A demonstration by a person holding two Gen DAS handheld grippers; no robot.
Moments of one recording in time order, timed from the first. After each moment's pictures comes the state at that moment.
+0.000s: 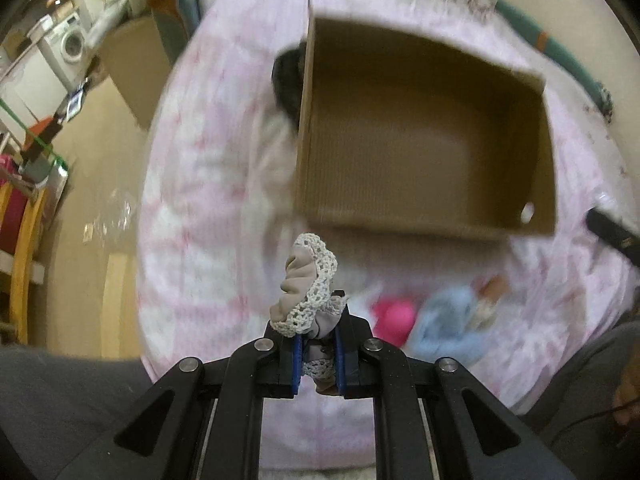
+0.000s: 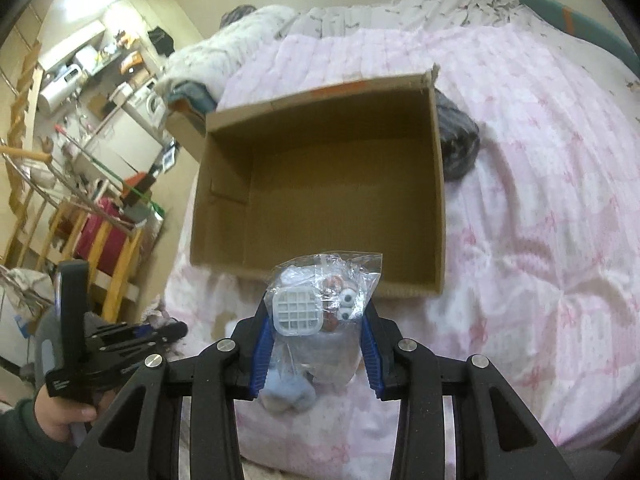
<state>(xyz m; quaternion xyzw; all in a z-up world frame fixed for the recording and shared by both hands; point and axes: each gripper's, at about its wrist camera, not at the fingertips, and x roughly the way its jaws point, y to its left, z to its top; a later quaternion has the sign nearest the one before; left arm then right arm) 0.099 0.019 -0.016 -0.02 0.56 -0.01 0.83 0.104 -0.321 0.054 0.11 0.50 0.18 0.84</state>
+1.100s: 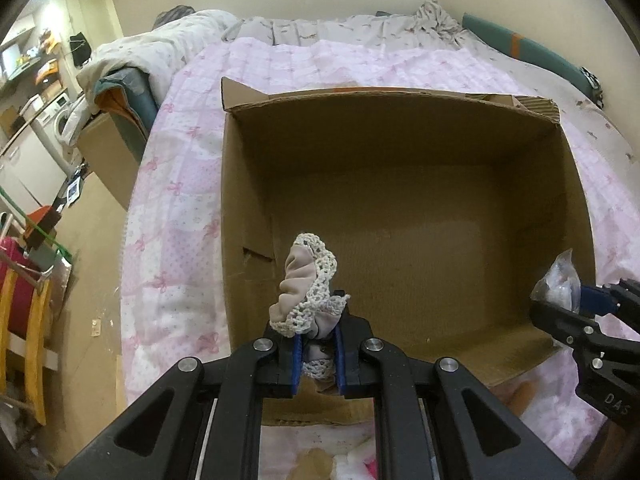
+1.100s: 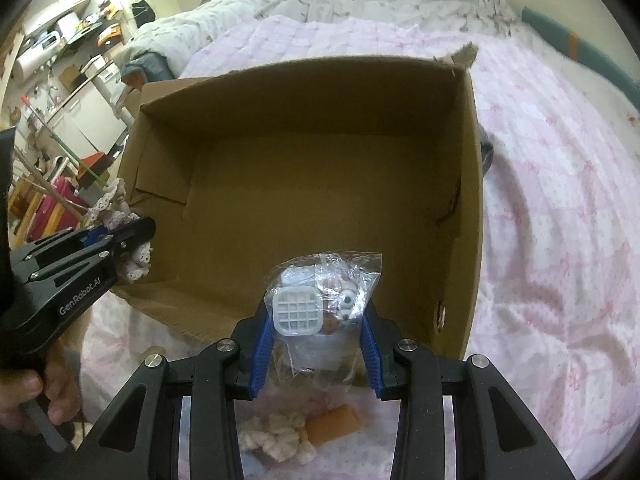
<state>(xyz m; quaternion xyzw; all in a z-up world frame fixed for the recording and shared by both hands) 0.193 -0.021 -0.045 0.06 0.46 -0.03 0.88 0.160 -0.283 -0.005 0.03 0.50 0.13 0.85</state>
